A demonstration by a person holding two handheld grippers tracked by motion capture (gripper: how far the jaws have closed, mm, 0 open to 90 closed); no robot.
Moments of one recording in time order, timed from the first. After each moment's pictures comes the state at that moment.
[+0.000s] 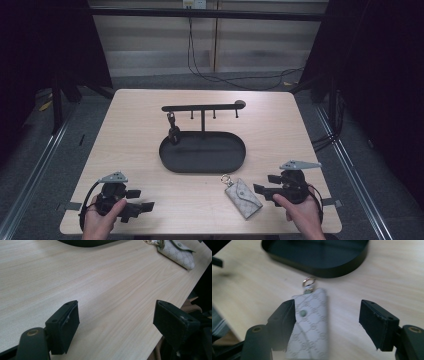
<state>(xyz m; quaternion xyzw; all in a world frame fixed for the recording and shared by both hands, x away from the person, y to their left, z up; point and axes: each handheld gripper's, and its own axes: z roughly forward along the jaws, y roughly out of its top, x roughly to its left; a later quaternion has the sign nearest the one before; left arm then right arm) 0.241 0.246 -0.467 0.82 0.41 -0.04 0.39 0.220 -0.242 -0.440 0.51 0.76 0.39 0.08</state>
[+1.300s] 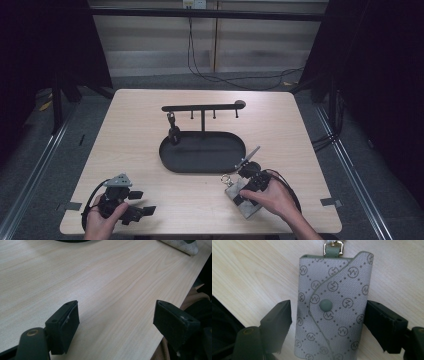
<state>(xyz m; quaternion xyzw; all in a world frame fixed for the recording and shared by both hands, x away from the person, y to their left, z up) 0.241 0.240 -0.471 0.85 0.37 -0.03 0.38 0.276 -0.162 -0.461 0.47 0.87 0.12 -0.07</state>
